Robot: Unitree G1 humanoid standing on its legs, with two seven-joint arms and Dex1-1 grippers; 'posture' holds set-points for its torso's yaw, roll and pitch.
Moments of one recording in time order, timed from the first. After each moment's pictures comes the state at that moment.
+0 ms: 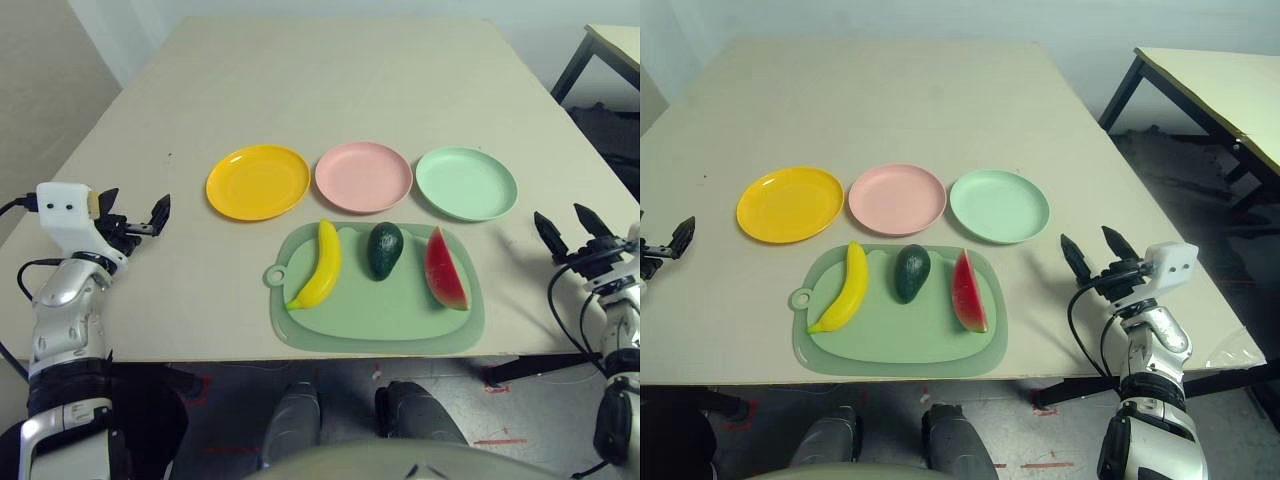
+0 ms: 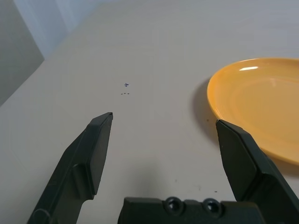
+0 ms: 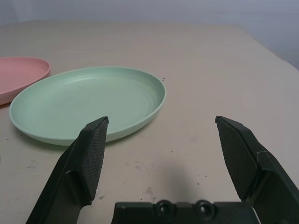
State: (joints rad) left arm -0.21 0.66 0.45 0.35 -0.29 0.01 -0.46; right arm -0.37 -0.55 -0.46 0.93 0.45 -0.49 0.94
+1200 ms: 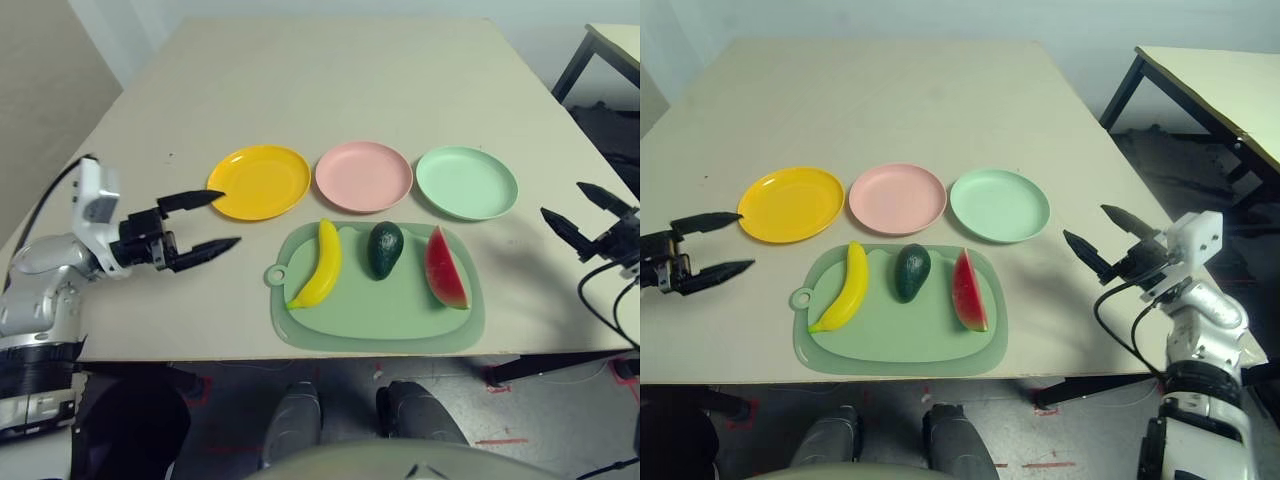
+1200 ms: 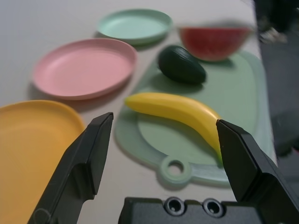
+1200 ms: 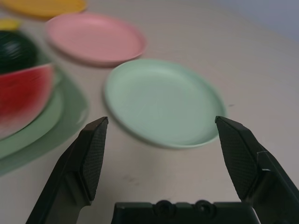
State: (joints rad) left arm -0.24 0.87 0.21 0.18 -0.53 0.00 -1.52; right arm -0.33 -0.92 -0.29 0.55 0.42 -0.24 1.39
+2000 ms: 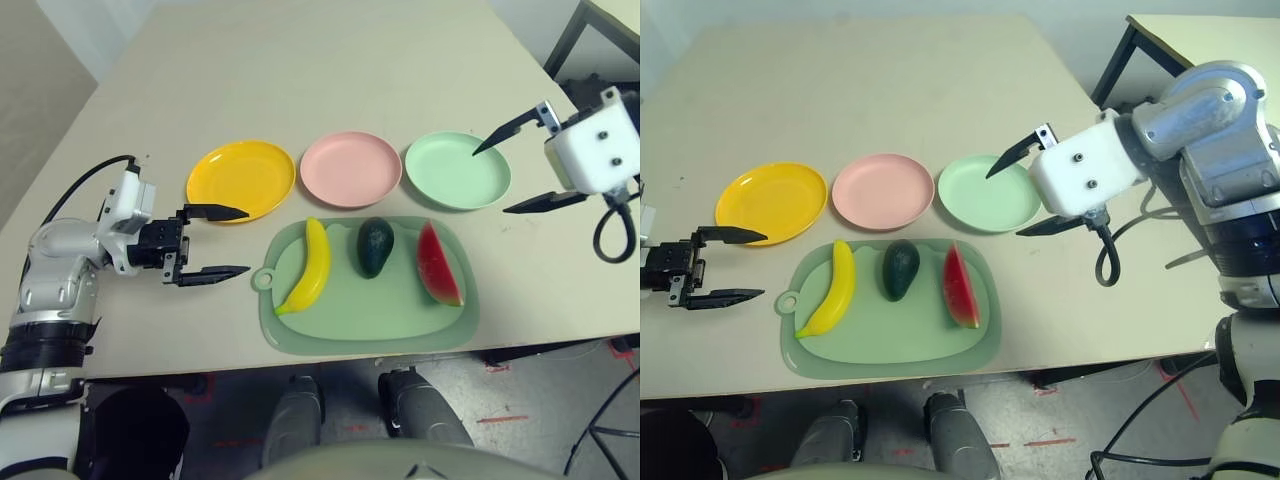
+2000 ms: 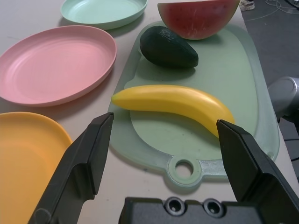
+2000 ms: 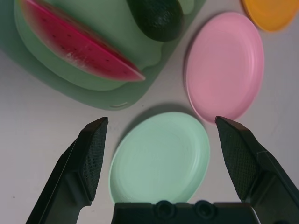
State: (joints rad) left arm -0.33 0.87 0.18 0.29 -0.48 -0.08 -1.59; right arm -1.15 -1.10 0.58 0.25 0.23 -0.47 1.61
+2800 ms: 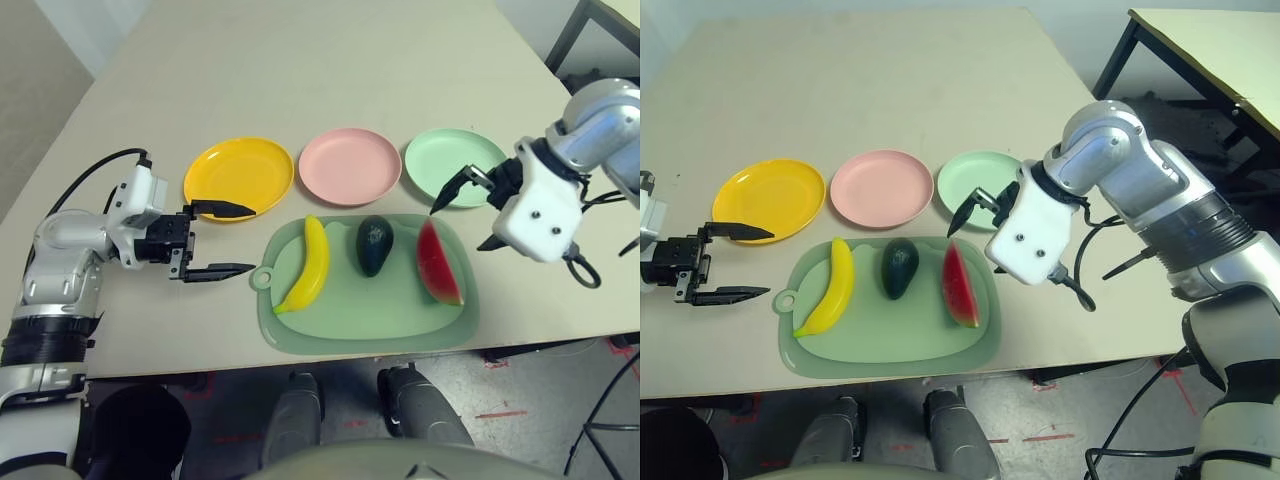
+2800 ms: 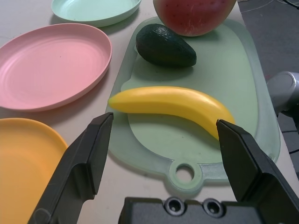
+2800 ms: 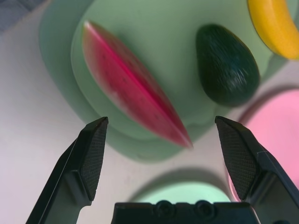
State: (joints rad) left arm -0.36 0.88 0.14 0.24 -0.47 -0.05 -1.57; right arm -1.10 -1.00 0.76 0.19 0.19 -0.60 1.61
